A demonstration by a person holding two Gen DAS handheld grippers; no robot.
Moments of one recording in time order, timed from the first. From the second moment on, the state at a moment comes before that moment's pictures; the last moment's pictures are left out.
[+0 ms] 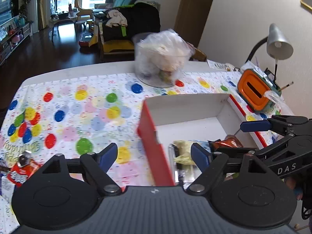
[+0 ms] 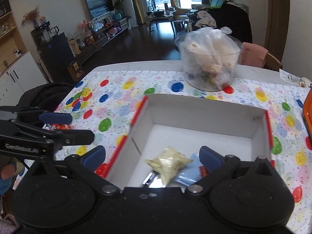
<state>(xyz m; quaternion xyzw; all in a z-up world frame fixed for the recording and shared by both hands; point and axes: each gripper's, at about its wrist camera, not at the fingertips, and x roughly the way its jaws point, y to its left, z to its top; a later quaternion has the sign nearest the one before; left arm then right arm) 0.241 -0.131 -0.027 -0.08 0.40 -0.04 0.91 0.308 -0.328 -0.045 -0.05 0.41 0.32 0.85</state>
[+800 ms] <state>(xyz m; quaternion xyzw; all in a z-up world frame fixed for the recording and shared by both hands) 0.144 0.095 -0.058 -0.12 0.40 0.07 0.91 0.258 -0.140 -0.064 -0.03 0.45 0.33 0.83</state>
